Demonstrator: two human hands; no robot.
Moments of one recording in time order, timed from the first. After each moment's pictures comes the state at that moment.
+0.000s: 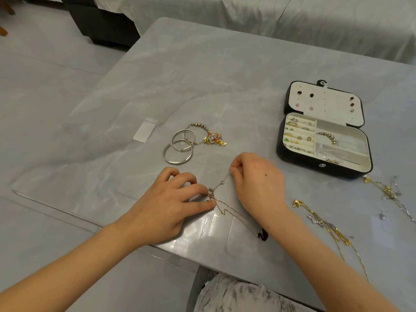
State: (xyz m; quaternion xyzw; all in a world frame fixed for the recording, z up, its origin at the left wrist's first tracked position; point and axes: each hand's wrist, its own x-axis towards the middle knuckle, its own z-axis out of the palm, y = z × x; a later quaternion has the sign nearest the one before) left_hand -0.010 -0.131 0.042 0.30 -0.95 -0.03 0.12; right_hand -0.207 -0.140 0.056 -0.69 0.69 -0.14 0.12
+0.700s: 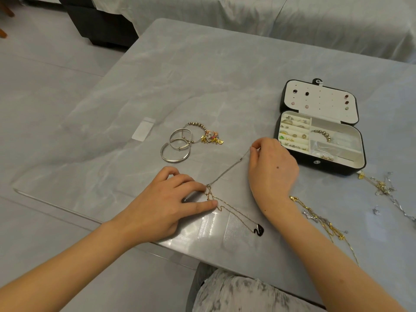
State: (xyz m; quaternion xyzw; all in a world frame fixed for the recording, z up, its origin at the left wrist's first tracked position) left_hand -0.007 -0.129 0.042 0.29 -0.95 -0.02 0.08; right_hand -0.224 -0.157 0.033 -0.60 0.75 -0.27 -0.06
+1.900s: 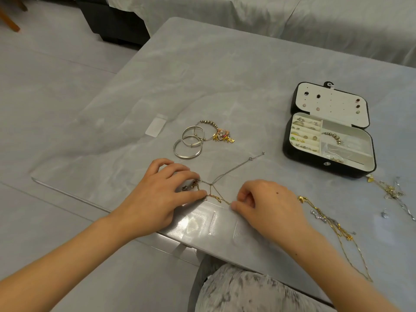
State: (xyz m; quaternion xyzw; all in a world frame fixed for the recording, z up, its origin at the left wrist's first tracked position) left_hand 0.015 -0.123 0.051 0.37 -0.93 0.00 0.07; right_hand -0.210 -0.098 0.081 -0.72 0.65 -0.02 0.22
